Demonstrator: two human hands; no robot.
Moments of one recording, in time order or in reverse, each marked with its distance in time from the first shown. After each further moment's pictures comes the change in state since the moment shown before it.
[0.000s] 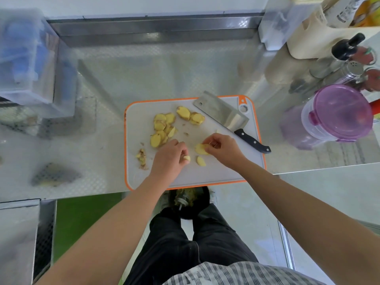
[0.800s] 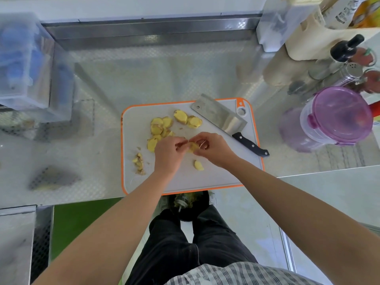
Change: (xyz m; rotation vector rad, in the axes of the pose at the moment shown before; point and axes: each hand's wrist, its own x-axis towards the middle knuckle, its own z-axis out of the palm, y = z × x) left_hand 0.031 0.016 -0.002 -0.276 0.162 -0.224; right_hand 0.018 -0.014 0.004 0.026 -0.115 -0.104
